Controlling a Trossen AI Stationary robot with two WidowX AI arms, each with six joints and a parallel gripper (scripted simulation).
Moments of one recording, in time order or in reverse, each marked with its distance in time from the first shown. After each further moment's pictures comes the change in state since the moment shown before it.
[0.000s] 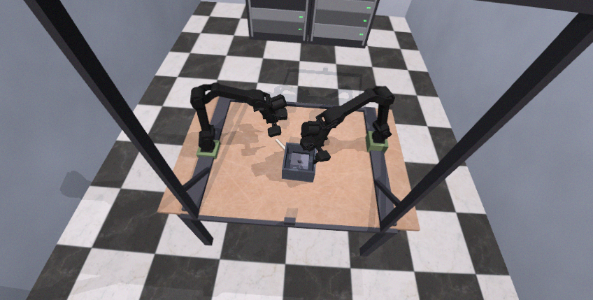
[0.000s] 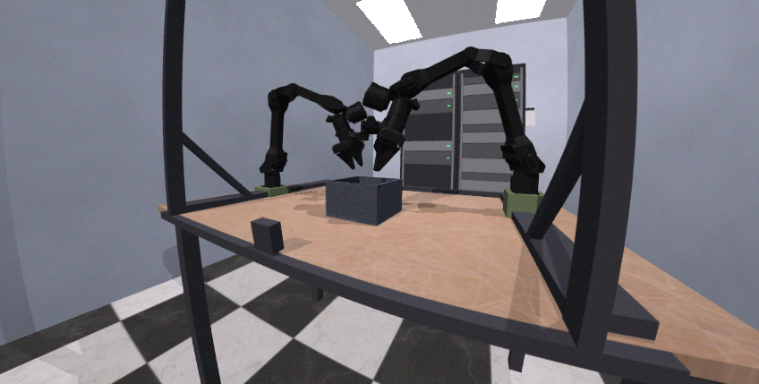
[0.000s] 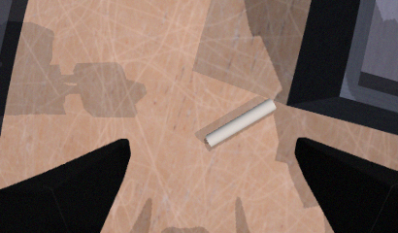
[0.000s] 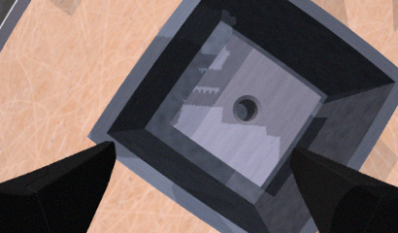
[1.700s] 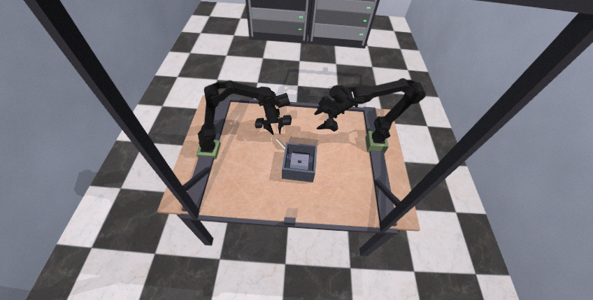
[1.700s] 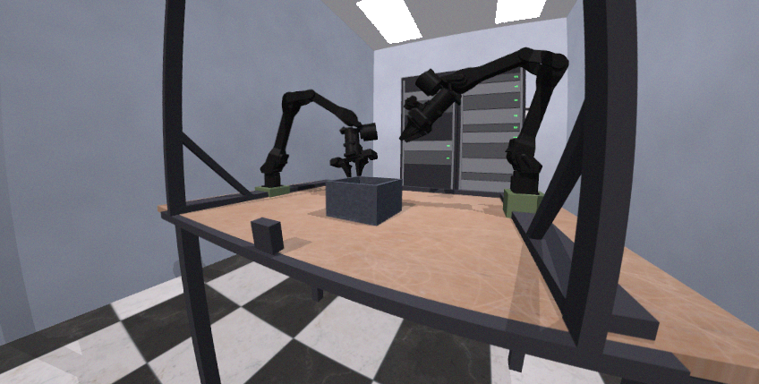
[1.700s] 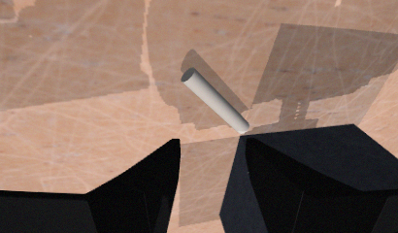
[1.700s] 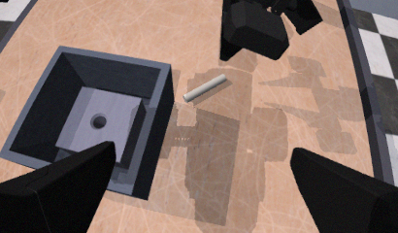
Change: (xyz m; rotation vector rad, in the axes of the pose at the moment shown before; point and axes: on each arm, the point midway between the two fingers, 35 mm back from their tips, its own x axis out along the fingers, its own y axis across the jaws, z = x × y) left arm 0.043 0.004 -0.023 -1.420 0.418 -0.166; right arm -0.123 -0.101 -0.066 0.293 -0.420 -0.277
